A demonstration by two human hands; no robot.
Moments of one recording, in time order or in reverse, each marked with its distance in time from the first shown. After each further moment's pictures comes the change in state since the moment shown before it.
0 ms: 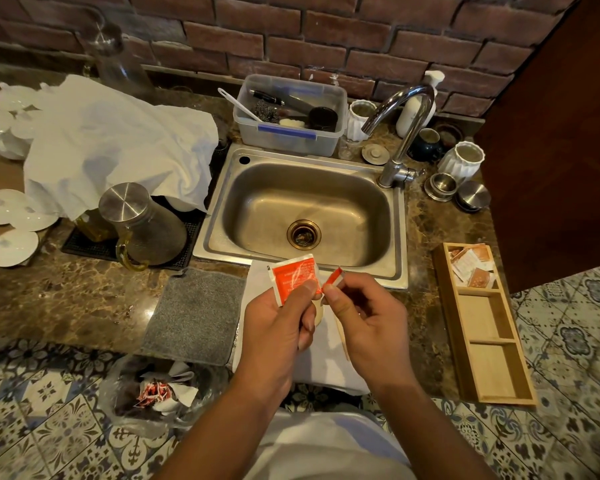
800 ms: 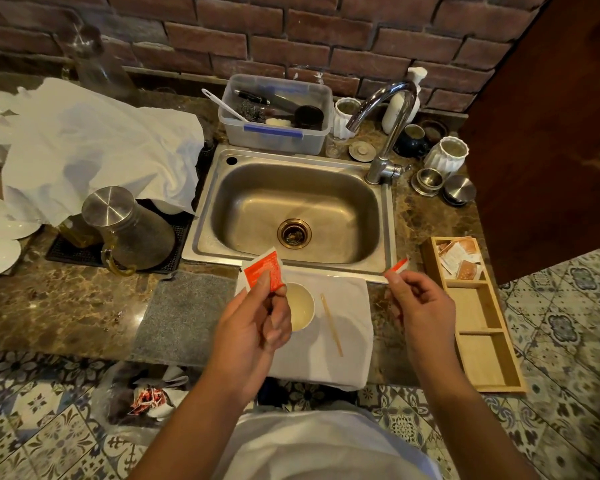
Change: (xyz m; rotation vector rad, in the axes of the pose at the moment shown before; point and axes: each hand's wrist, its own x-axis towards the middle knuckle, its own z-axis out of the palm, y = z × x) left_hand 0.015 -0.006 -0.027 -0.334 -0.192 -0.121; right_hand 0.009 0.043 -0.072 0.042 0.320 0.357
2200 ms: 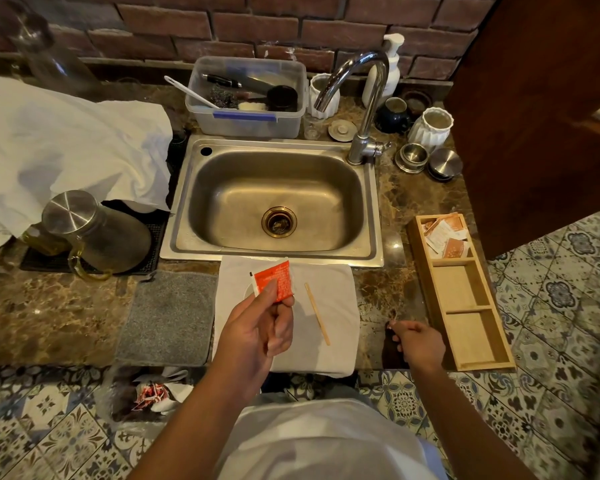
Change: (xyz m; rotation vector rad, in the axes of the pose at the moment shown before) left_hand 0.016 -0.038 0.006 0.131 -0.055 -0.122; right_hand 0.041 0.178 -0.075 -0.426 0.228 0.551
